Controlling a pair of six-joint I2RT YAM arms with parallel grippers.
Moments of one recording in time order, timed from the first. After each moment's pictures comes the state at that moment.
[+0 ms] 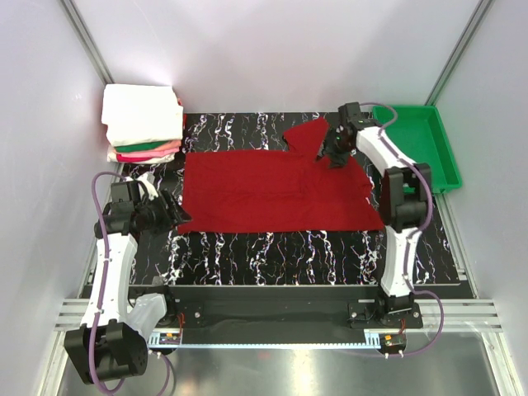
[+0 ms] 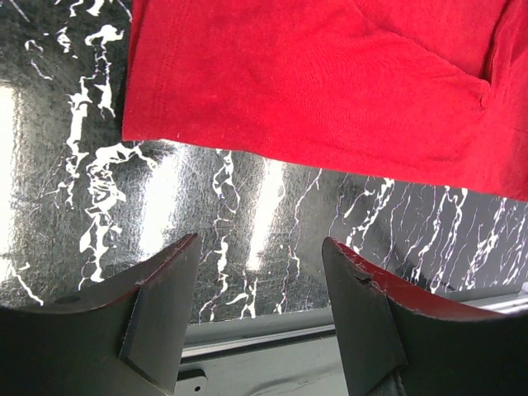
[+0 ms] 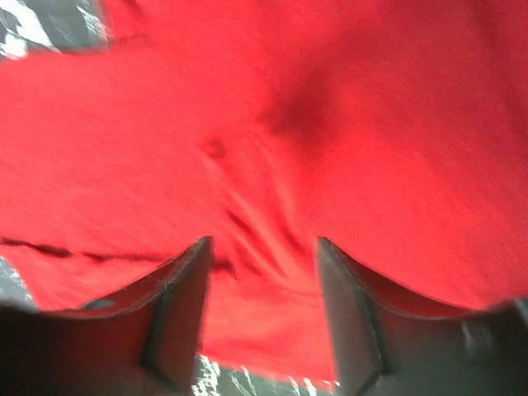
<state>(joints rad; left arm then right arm) 0.16 0.92 0.80 -0.81 0.40 -0.36 0.19 2.16 1.85 -0.74 -0.19 0.57</state>
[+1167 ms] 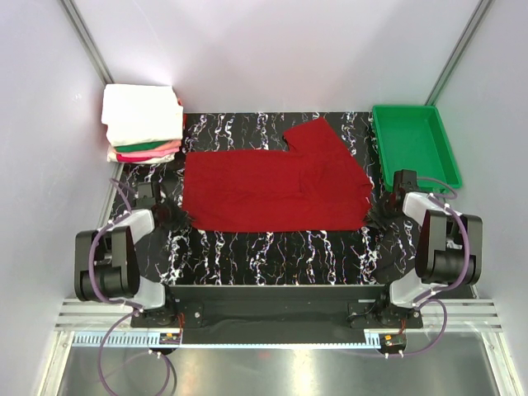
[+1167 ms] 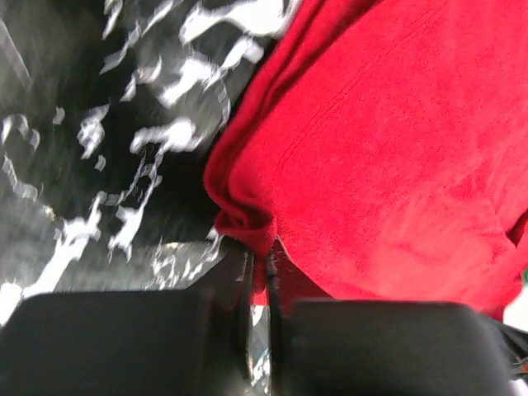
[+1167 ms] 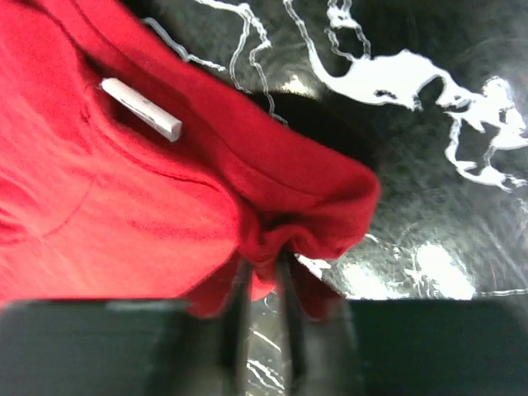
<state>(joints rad) 0.13 1.43 0.60 -0.20 0.29 -0.74 -0.16 1.56 0.79 -0.44 -0.19 0.67</state>
